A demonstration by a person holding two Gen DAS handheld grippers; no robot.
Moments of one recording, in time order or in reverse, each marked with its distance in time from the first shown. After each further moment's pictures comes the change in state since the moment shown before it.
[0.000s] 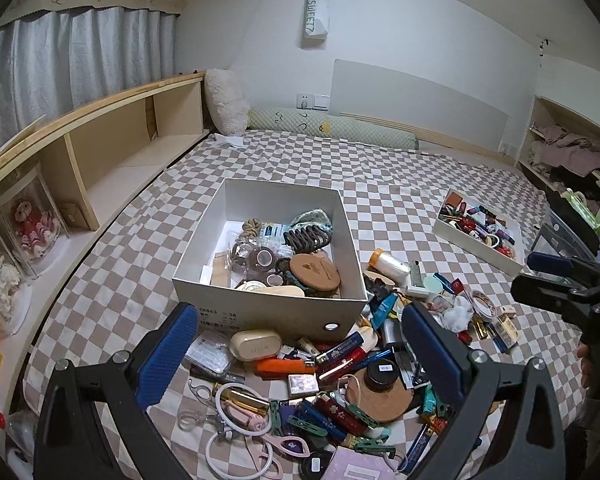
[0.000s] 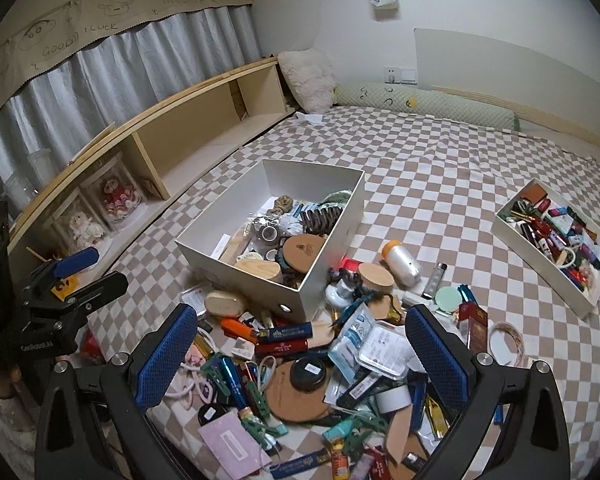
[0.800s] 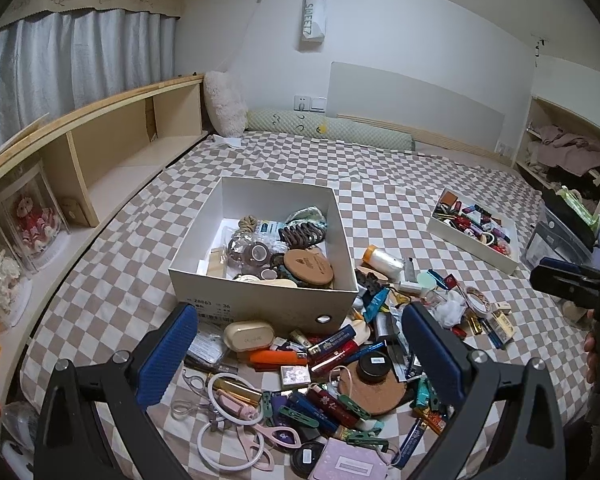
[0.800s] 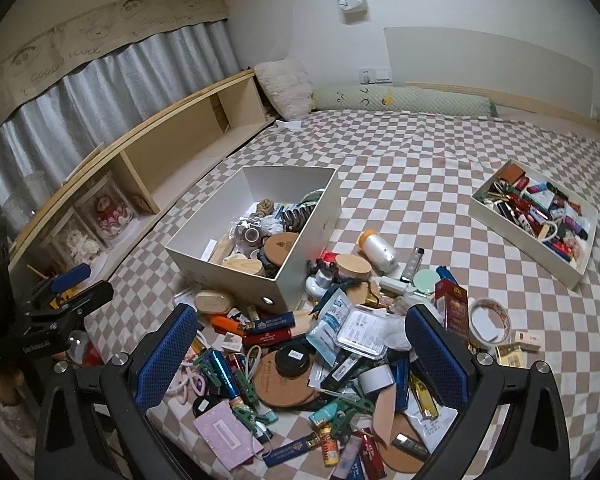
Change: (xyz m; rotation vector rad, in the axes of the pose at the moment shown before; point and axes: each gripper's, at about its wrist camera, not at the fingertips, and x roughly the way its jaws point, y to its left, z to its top) left arm -0.011 -0.005 -0.012 -0.002 -0.018 0.002; right arm -0.023 -0.032 -0.022 0.105 -0.032 -0.009
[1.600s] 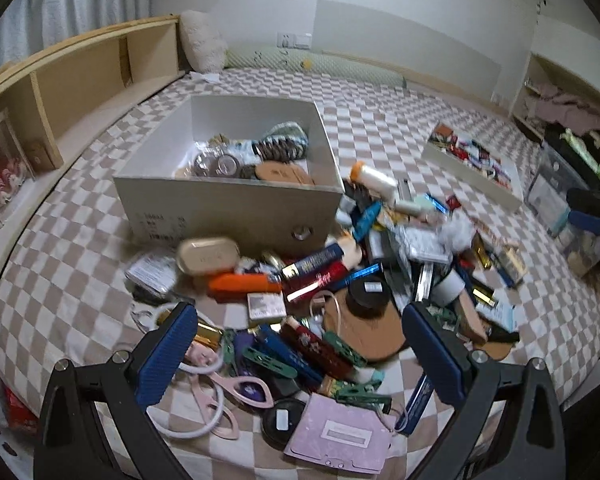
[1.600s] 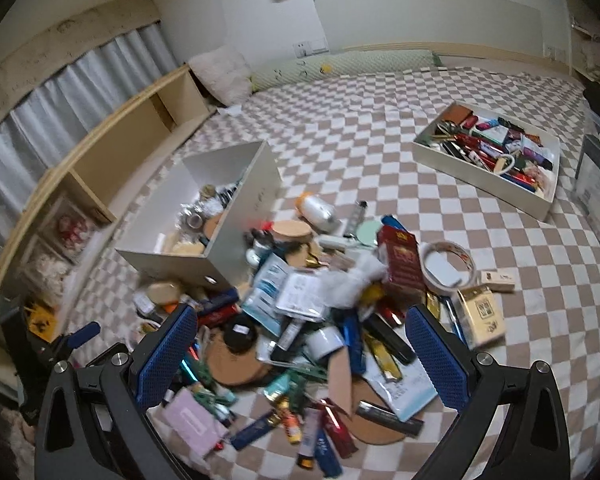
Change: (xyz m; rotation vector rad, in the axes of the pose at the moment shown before) left arm 0.072 -0.030 -0.080 0.037 0.209 -0.036; right arm 0.013 -0.066 -0.035 0.156 0.075 -0.109
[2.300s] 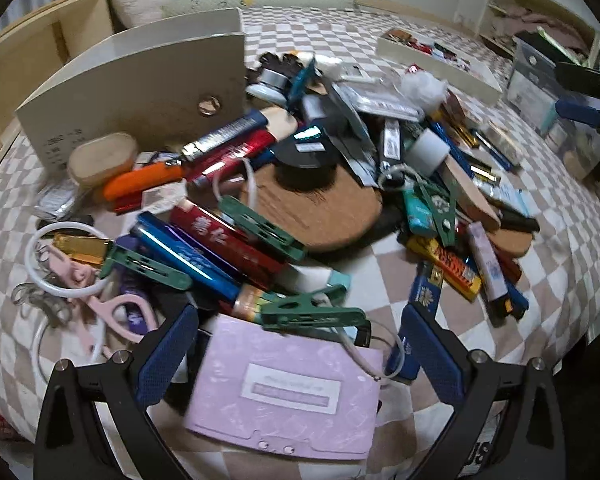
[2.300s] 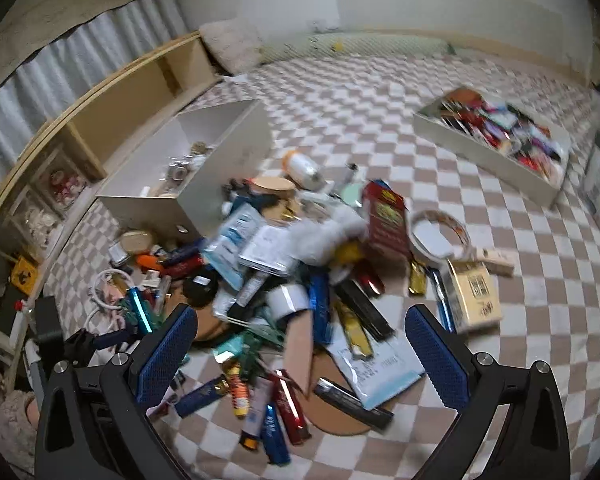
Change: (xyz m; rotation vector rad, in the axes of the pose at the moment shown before) left arm 0.075 -0.055 -0.084 0.171 0.184 -0.076; right arm 0.032 -0.042 -0.040 -0.061 0.083 -0.005
